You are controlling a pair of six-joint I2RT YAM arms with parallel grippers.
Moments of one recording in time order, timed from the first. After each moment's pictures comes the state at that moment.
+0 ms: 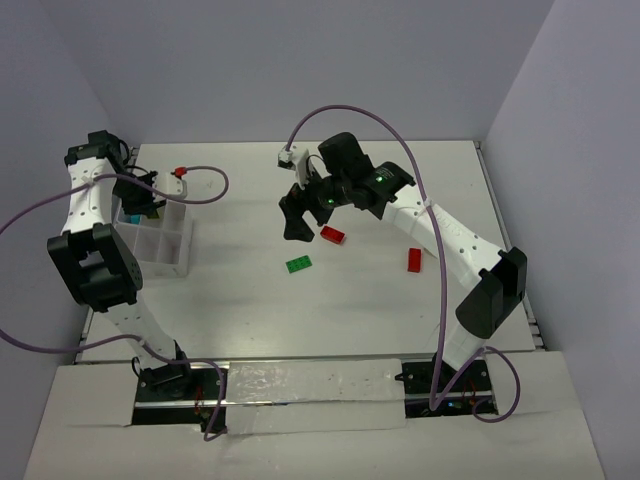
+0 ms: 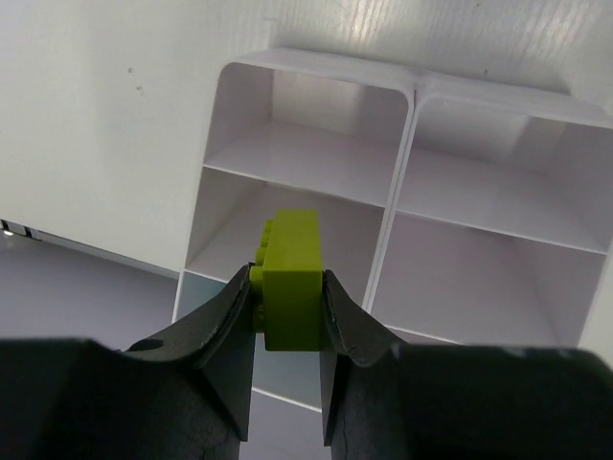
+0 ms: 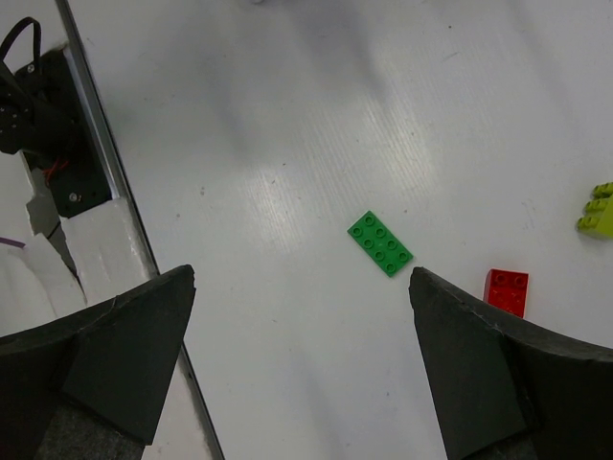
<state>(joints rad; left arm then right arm) 0.27 1.87 1.76 -1.24 0.34 1.72 0.71 1.66 1.69 -0.76 -0.48 -0.16</state>
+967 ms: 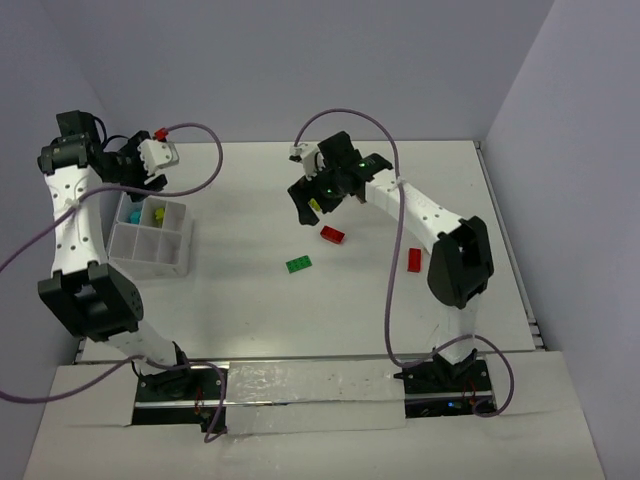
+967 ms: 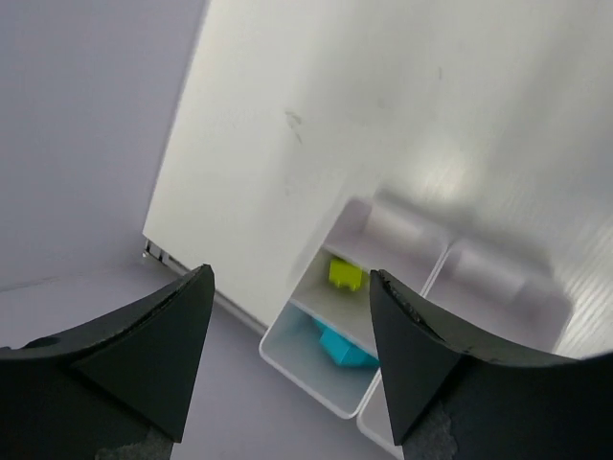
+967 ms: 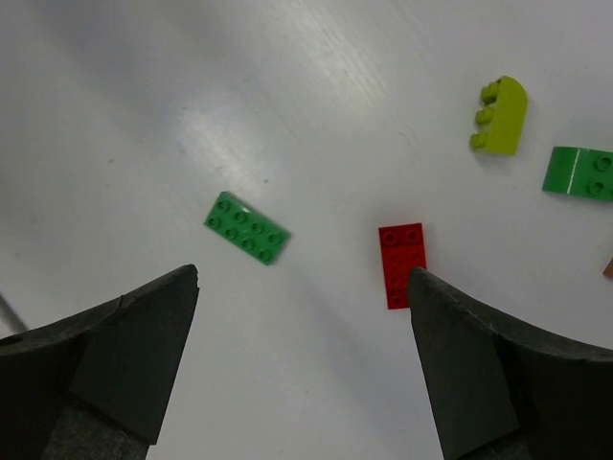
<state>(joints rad) 0.27 1.66 1.79 -1.13 0.64 1.44 0.59 1.90 1.73 -0.73 -0.31 -0.16</state>
